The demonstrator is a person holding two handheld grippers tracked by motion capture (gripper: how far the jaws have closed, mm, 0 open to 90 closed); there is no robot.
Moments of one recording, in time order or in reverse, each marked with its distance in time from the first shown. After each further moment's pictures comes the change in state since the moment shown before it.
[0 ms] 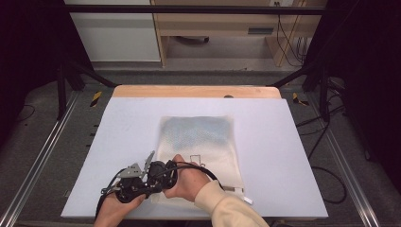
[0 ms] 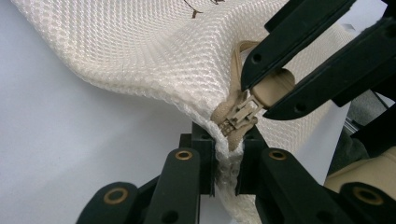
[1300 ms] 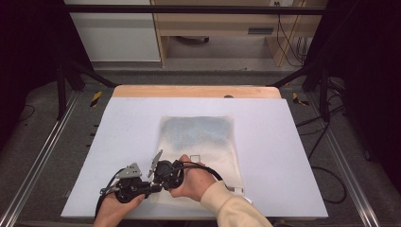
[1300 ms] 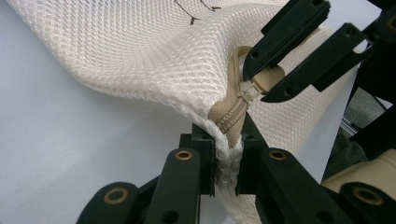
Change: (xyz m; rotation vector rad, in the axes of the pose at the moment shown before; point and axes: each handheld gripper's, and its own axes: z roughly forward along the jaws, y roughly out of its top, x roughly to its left) left arm 0.000 0.001 -0.003 -0.015 -0.001 0.016; right arm -0.005 -0.016 -0.001 -0.005 0.007 0.039
